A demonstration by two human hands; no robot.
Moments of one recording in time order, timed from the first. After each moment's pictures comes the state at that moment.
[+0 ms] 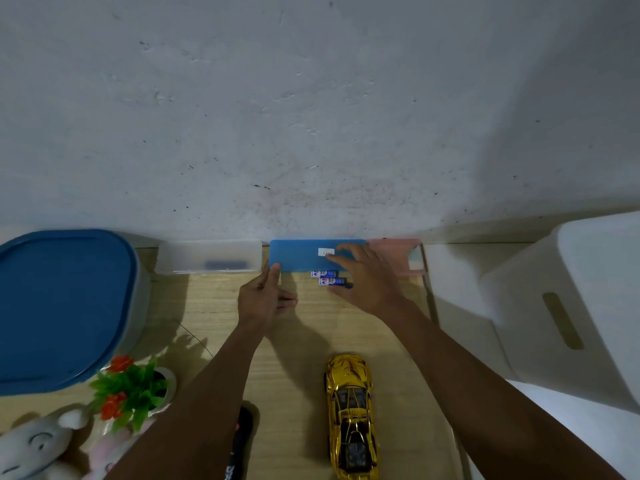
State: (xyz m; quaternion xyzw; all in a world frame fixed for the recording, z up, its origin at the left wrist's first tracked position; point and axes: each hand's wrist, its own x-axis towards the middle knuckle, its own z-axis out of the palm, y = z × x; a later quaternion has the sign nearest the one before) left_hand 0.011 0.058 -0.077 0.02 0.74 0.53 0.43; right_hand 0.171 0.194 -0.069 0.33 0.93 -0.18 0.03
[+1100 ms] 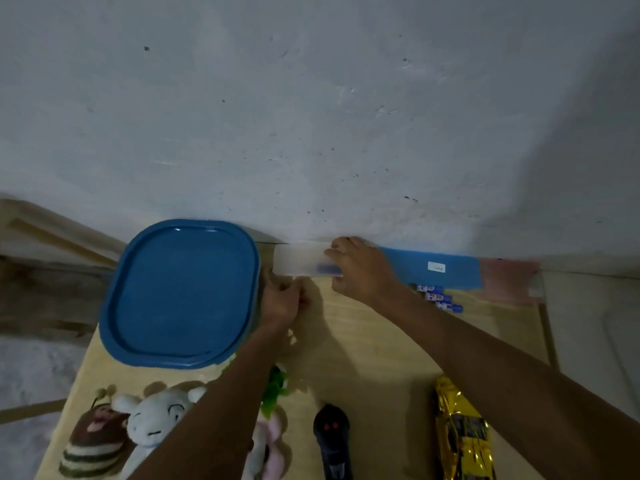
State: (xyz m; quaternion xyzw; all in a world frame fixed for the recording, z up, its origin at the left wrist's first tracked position) left_hand -0.118 -0.024 -0.073 0.02 0.81 0.46 0.35; right_hand -0.022 0.118 -0.048 0.19 0.97 -0.12 0.08
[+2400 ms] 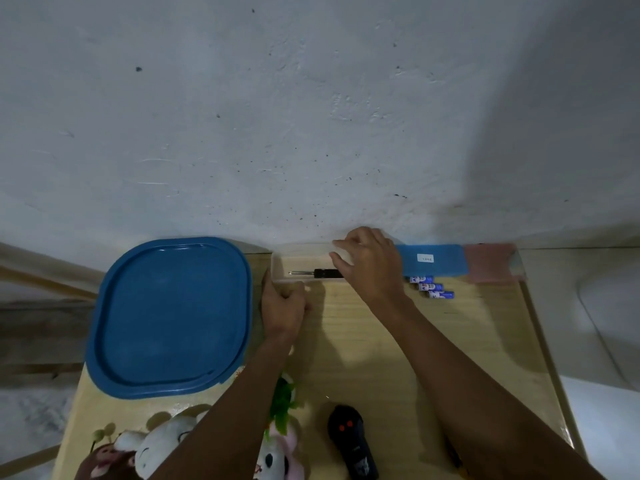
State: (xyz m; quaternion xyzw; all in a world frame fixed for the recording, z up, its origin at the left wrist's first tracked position) left_hand -0.108 -0.023 -0.080 0.05 0.78 0.52 0.35; right_hand -0.005 0.106 -0.044 0.38 0.90 -0.08 -0.22
